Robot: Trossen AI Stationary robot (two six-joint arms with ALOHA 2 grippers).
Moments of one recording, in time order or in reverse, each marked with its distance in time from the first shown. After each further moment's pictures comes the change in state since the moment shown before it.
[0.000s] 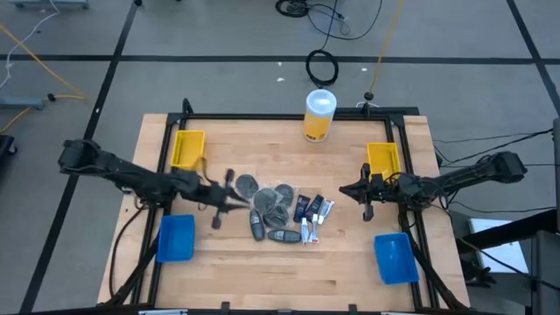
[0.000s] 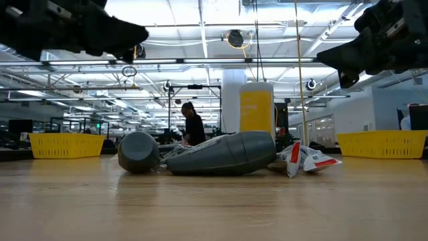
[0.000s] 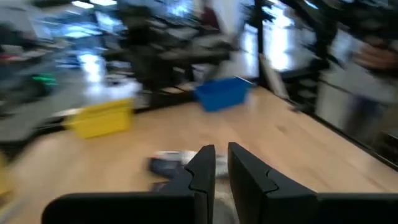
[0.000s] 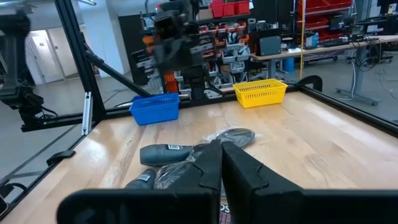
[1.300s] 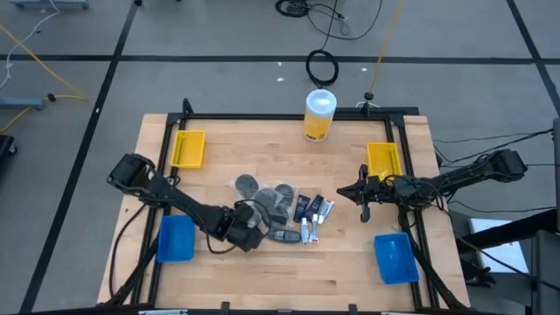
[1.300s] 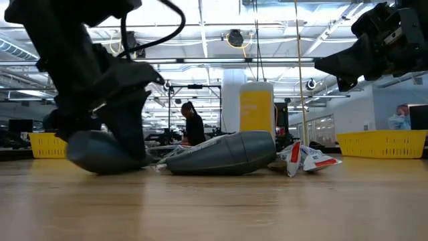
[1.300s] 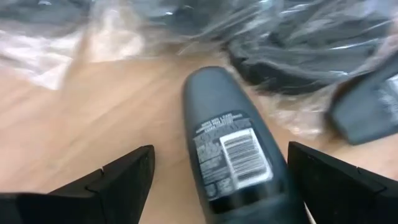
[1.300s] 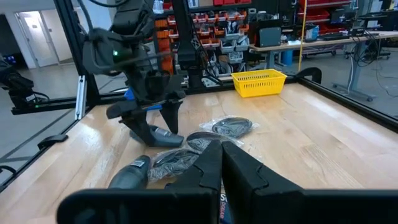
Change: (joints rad) left arm -0.265 0.632 0.608 -1.140 -0.446 -1.501; right arm -0.001 0.083 0.000 0.035 -0.002 -0.027
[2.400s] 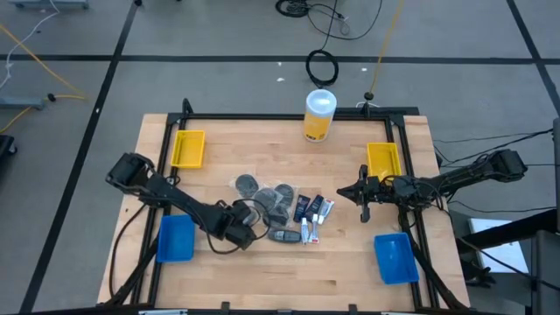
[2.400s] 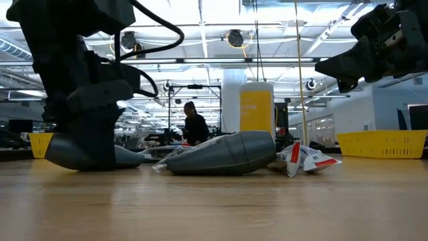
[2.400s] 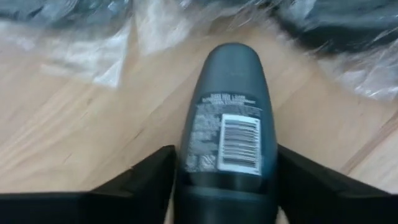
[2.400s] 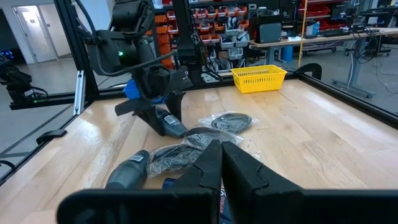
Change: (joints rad) left arm 0.012 -0.009 0.003 -0.230 0.073 0.126; right arm 0.000 0.000 0.000 -0.019 0.000 0.000
